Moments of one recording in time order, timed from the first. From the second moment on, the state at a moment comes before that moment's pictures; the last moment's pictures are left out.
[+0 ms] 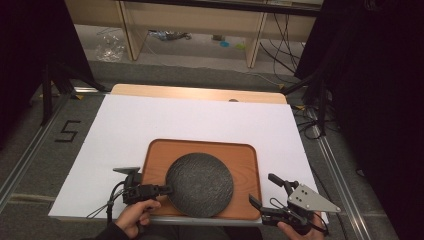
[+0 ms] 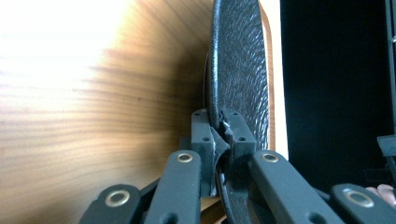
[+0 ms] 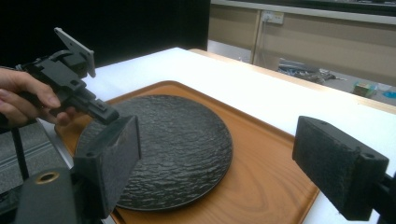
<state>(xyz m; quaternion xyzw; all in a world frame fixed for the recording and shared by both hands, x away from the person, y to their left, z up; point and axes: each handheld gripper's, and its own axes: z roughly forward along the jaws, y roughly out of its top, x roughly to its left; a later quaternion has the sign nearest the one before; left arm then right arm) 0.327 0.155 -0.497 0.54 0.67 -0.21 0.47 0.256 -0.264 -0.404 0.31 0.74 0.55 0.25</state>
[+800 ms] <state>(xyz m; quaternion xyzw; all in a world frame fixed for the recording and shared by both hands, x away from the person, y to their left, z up) 0.315 0.141 -0.501 0.58 0.66 -0.20 0.43 0.256 -0.264 -0.404 0.31 0.74 0.55 0.24</state>
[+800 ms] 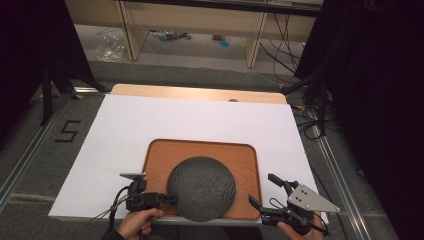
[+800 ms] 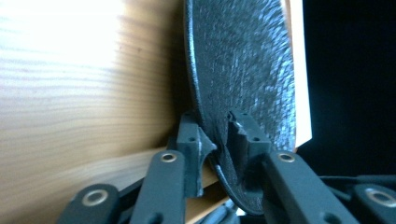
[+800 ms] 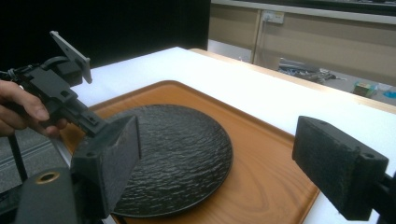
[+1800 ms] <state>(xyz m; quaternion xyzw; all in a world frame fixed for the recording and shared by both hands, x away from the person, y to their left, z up) 0.318 0.153 -0.472 0.64 0.62 -0.13 0.44 0.256 -0.263 -0.404 0.31 0.74 0.55 0.24</state>
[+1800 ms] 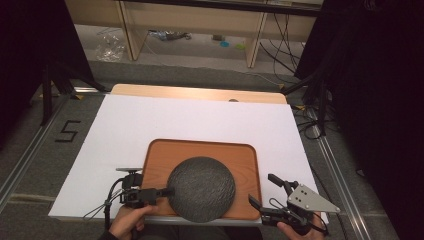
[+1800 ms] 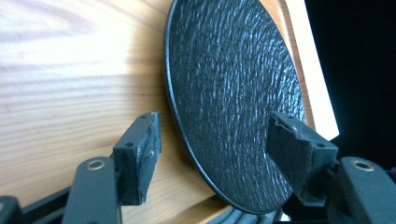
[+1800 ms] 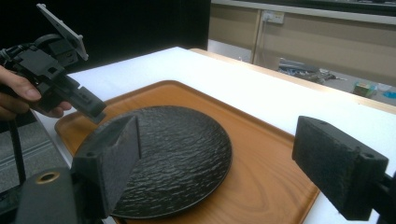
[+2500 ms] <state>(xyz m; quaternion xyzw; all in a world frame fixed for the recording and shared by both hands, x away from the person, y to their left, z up) 0.315 0.165 -0.443 0.65 0.56 -0.02 0.51 0.256 -0.263 -0.404 0.31 0.74 0.55 0.24</state>
